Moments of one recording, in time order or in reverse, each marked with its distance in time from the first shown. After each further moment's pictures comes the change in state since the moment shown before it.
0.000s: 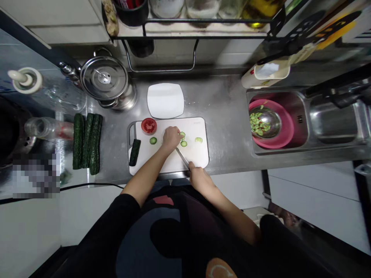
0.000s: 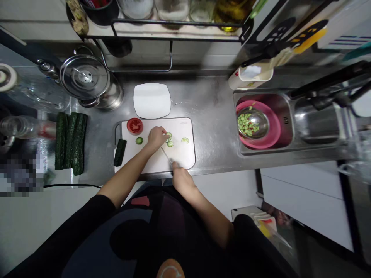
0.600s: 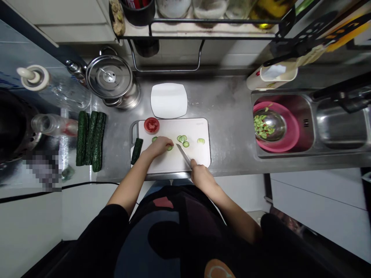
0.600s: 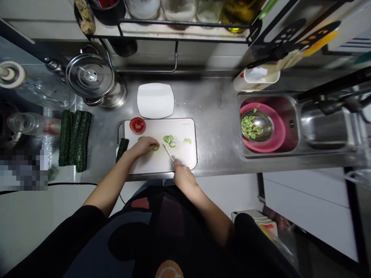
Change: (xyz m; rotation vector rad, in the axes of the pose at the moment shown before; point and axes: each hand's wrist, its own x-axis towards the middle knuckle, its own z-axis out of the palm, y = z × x) left_hand -0.021 -0.074 -0.034 0.046 -0.282 0.420; right_hand 0.005 0.000 -0.009 -0.006 0.020 0.009
